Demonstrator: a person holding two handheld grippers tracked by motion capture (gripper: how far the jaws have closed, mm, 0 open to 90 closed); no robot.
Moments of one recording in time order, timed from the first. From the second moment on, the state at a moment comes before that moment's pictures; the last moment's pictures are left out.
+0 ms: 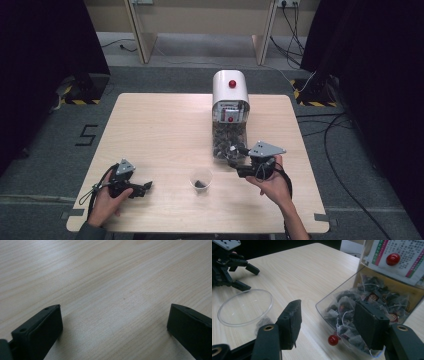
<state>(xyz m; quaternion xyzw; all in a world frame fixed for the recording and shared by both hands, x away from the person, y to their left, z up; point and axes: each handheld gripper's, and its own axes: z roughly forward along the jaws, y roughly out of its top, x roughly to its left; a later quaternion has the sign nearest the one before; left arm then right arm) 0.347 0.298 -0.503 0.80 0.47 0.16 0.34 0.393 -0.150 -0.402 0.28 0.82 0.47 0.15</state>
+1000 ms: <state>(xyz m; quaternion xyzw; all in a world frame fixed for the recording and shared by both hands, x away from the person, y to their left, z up) 0.347 0.298 -0.503 0.80 0.47 0.16 0.34 0.390 -0.176 -0.407 0.32 0.81 0.46 0.16</state>
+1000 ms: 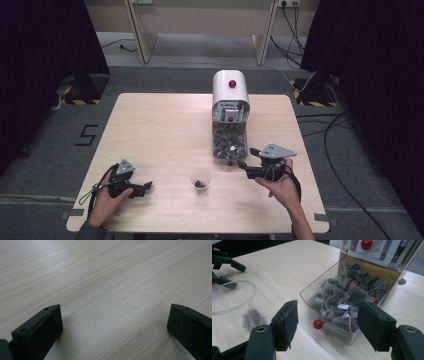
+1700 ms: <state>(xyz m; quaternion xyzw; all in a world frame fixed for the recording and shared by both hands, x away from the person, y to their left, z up) 0.347 0.298 -0.503 0.80 0.47 0.16 0.34 0.387 -0.195 -0.420 0.34 0.81 0.44 0.18</state>
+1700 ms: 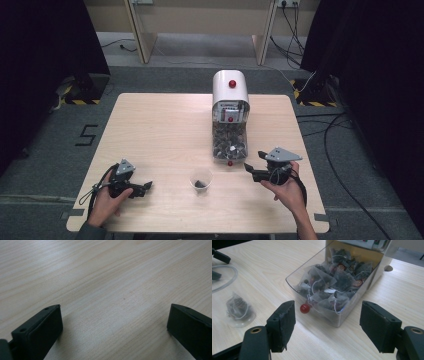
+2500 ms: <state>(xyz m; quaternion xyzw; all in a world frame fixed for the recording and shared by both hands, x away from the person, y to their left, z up) 0.347 0.298 -0.503 0.80 0.47 0.17 0.34 0.385 -0.207 -0.435 0.36 0.82 0.41 0.18</state>
